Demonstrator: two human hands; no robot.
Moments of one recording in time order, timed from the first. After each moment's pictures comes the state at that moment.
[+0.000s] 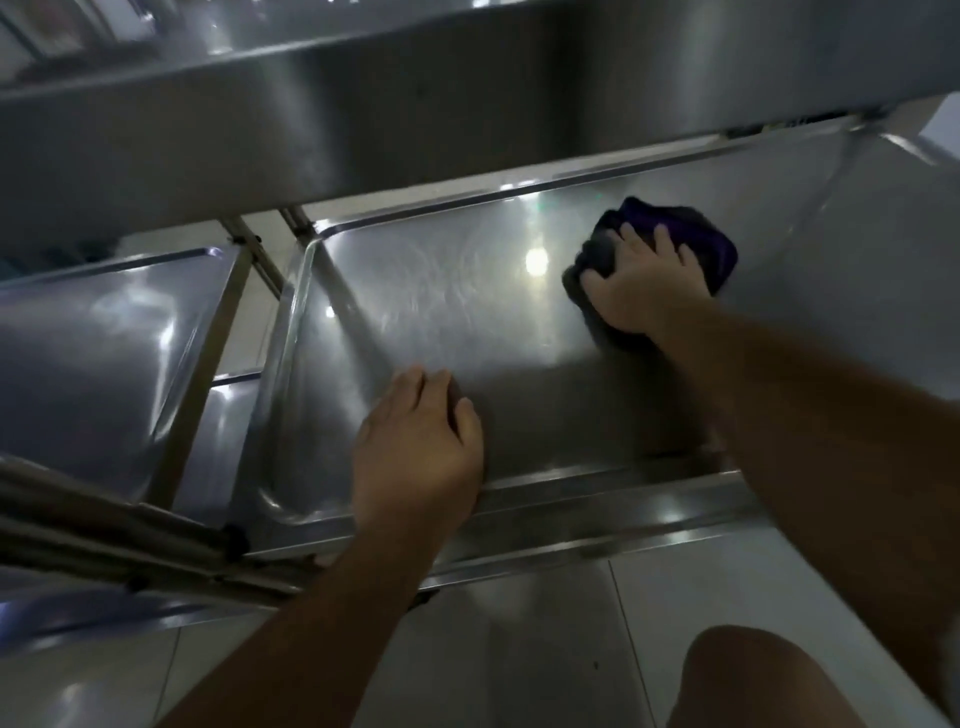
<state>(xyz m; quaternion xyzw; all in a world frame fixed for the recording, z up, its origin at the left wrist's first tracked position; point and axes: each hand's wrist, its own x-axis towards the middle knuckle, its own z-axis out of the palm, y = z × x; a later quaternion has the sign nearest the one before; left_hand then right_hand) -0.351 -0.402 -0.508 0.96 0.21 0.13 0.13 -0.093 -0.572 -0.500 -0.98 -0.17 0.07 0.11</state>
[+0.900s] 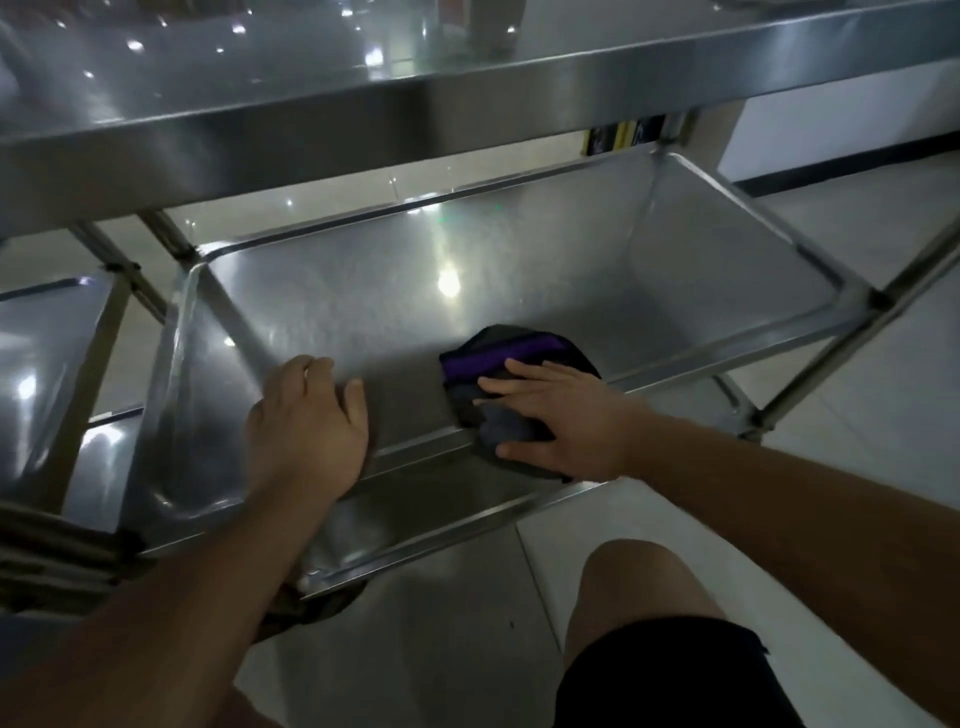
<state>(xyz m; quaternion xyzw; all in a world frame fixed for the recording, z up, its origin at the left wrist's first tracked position) -0.352 -0.413 -0.495 0.97 0.19 0.13 0.10 -0.264 -0.698 -0.487 -0.88 -0.44 0.12 0.11</state>
